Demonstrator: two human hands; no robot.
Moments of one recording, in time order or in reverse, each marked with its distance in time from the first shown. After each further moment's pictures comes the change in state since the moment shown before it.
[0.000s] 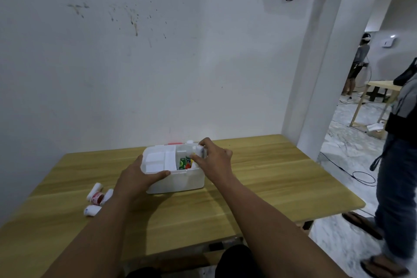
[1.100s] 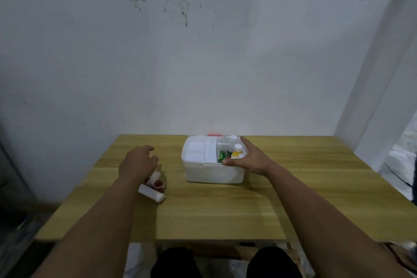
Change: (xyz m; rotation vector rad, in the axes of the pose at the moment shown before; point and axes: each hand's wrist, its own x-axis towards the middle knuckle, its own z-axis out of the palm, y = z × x) left_hand 0.003 -0.046 -0.083 0.416 0.208 -0.167; right_hand 0.020 0.019 -0.001 0.411 -0.537 0.082
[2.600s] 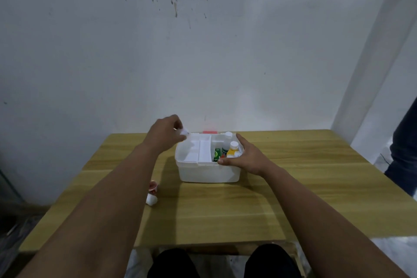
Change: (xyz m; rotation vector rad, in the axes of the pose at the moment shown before) left_hand 0.052 0.091 0.007 -0.121 -0.040 0.417; right_hand -0.020 -0.024 -0.002 0.030 0.039 0.030
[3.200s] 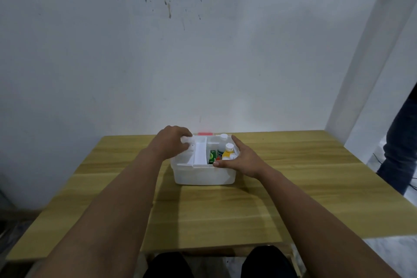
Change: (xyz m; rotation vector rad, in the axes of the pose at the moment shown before) left_hand 0.004 0.007 0.027 0.120 -0.133 0.128; right_hand 0.004 0.007 0.001 -0.013 -0.011 0.010
